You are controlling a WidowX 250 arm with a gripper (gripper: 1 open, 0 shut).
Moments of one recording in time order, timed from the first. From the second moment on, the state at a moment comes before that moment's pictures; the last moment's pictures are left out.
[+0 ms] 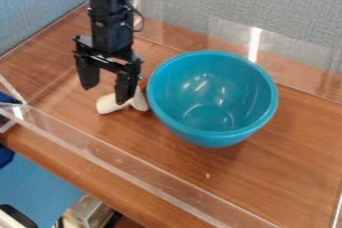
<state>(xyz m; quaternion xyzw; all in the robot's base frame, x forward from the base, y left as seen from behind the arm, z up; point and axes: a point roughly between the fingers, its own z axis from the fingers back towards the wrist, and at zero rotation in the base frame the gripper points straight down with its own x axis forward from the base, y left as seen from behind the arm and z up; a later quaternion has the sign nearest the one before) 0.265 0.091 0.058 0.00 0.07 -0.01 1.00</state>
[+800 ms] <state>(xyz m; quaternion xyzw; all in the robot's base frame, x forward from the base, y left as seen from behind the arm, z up) 0.255 0.092 0.021 0.00 0.06 0.01 1.00</state>
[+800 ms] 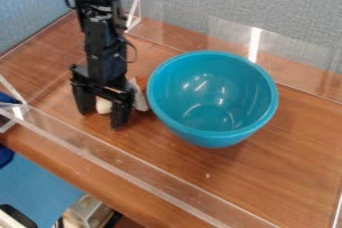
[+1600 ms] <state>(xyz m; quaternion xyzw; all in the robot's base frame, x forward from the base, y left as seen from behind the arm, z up) 0.264 0.063 0.024 0.00 0.06 0.03 1.00</state>
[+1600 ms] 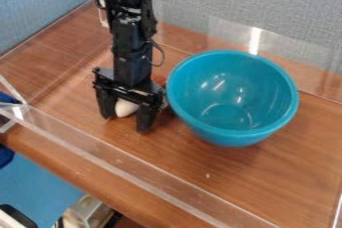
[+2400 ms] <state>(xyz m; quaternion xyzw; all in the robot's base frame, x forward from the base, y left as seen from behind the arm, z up) 0.256 0.052 0.022 0.01 0.05 0.06 1.00</state>
